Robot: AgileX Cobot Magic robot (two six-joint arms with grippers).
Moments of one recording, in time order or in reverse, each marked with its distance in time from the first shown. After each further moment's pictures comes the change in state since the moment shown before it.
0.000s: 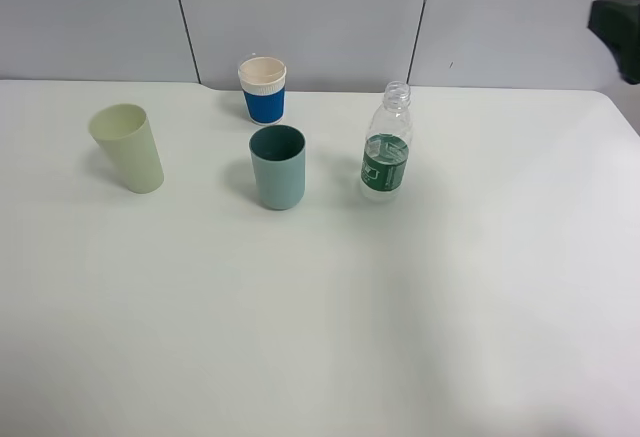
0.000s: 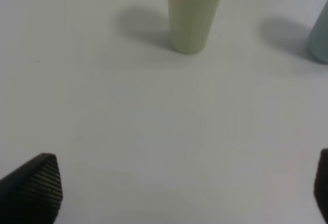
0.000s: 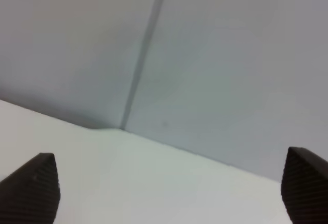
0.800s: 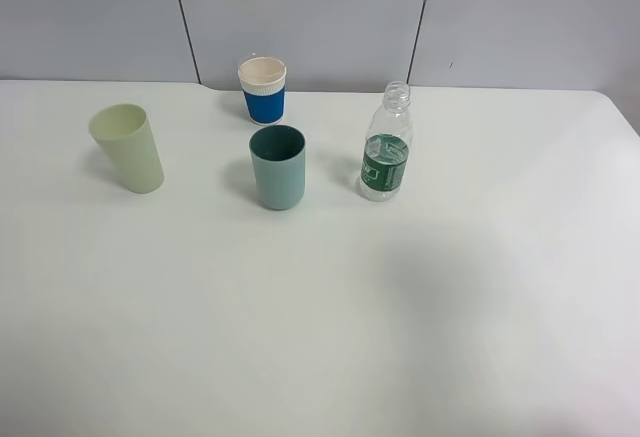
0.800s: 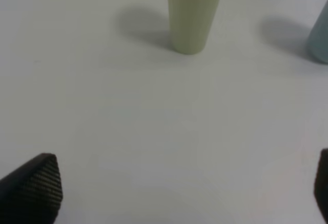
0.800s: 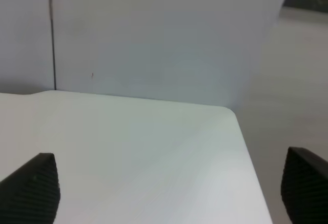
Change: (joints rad) left arm 0.000 0.000 0.000 0.000 0.000 0.000; right arm -0.093 -0.494 -0.018 0.029 0.545 0.028
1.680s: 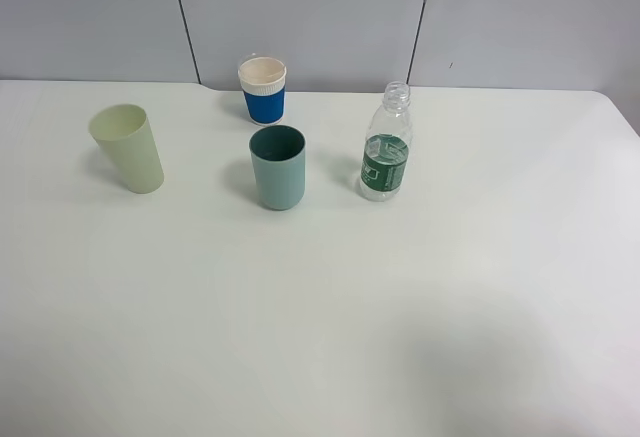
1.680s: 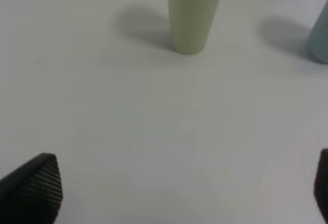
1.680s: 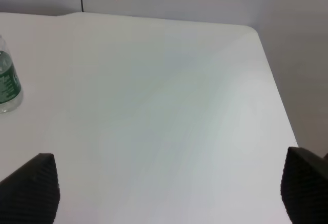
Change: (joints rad) left arm 0.000 0.000 0.000 0.000 0.000 0.000; right arm 0.000 -0.272 -0.075 0.151 0.512 -0.098
